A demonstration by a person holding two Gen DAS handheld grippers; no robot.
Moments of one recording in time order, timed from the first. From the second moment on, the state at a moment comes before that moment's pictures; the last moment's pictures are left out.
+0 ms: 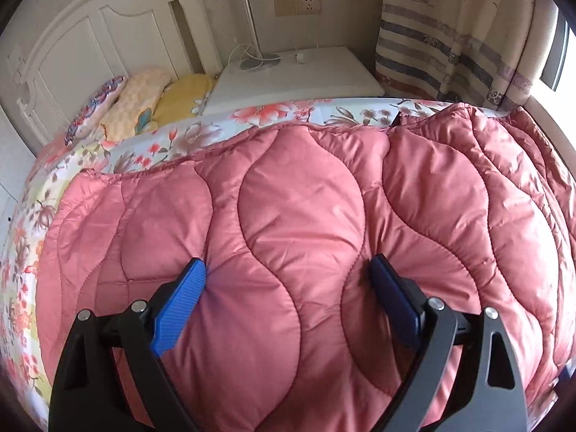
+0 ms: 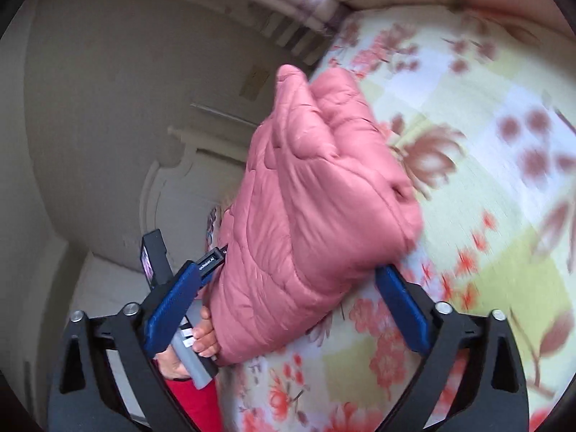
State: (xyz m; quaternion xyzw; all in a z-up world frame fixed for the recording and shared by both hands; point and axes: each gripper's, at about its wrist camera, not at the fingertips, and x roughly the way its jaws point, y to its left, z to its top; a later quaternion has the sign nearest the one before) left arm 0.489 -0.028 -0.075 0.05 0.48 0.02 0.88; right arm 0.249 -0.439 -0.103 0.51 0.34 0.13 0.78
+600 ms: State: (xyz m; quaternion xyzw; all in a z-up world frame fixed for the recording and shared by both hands) left arm 0.497 -0.022 -0.089 0.05 0.50 -0.01 0.87; right arm 0.252 -0.432 -0.109 0.59 0.35 0.06 0.73
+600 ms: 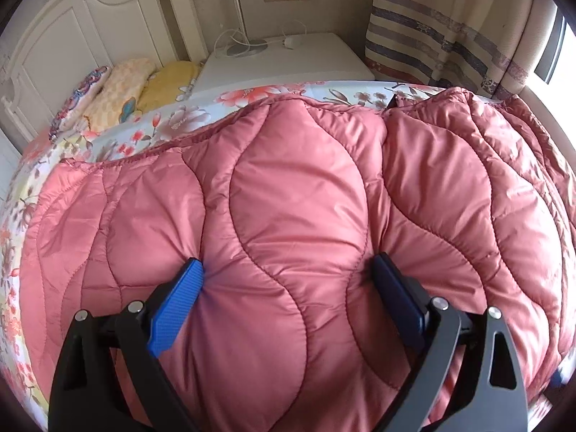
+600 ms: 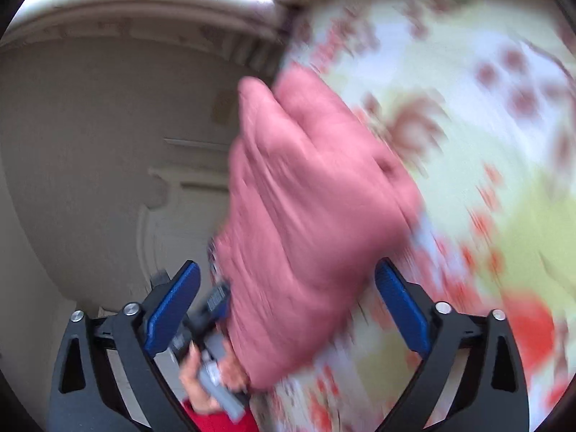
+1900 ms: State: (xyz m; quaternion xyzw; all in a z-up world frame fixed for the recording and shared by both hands) left arm 0.495 -0.012 -0.096 0.04 0.50 -0.04 0.86; right arm 0.326 -0.346 0.038 0.25 0.27 0.18 0.91
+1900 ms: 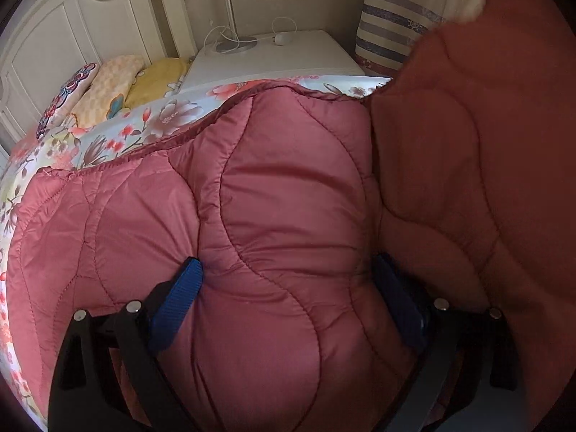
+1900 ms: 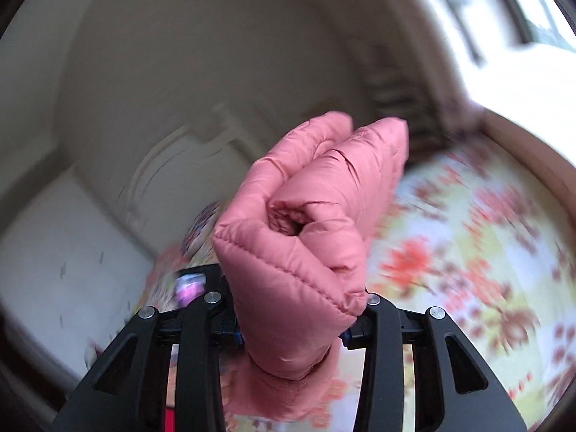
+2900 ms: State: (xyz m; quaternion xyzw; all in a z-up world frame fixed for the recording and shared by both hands) left arm 0.464 0.121 -0.085 0.05 0.48 0.07 0.87; right arm 0.325 -0.244 0.078 0.11 0.27 0.27 0.92
